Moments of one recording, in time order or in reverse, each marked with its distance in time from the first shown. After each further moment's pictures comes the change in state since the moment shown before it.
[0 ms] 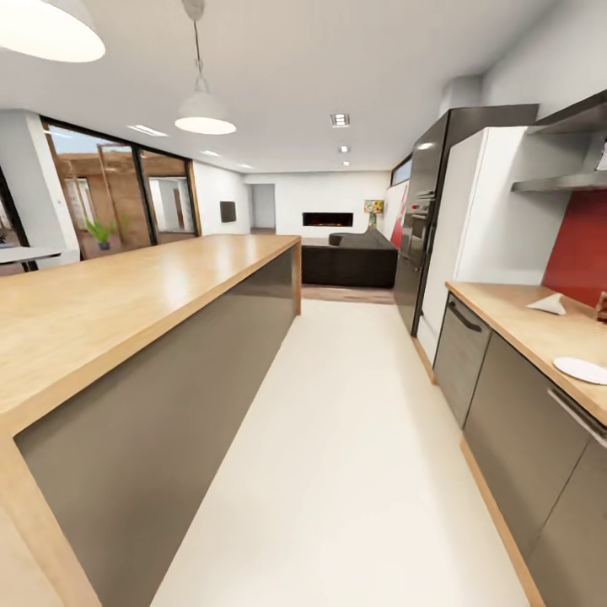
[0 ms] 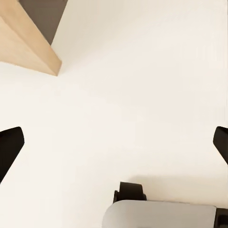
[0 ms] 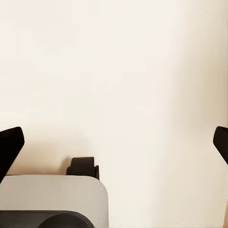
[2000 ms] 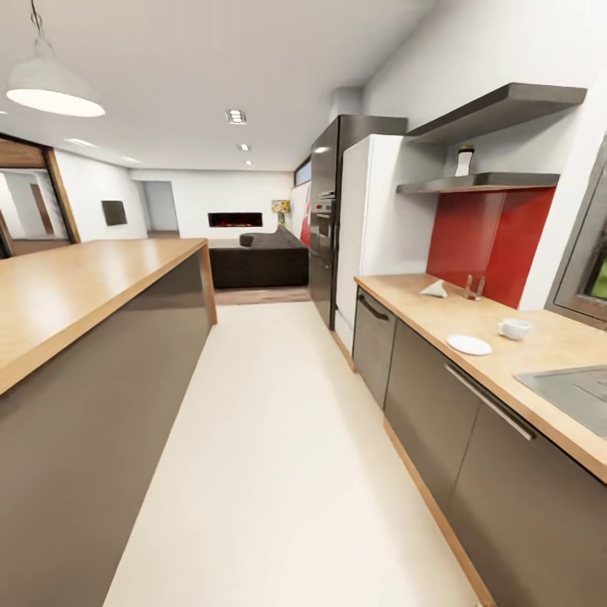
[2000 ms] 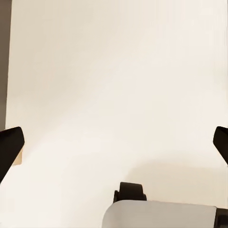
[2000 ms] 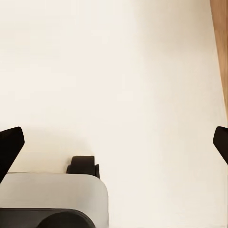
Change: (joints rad) left arm 0.000 0.000 0.002 0.000 0.000 0.000 0.000; right arm 0.000 0.002 0.005 0.003 0.003 0.000 0.000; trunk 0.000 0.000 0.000
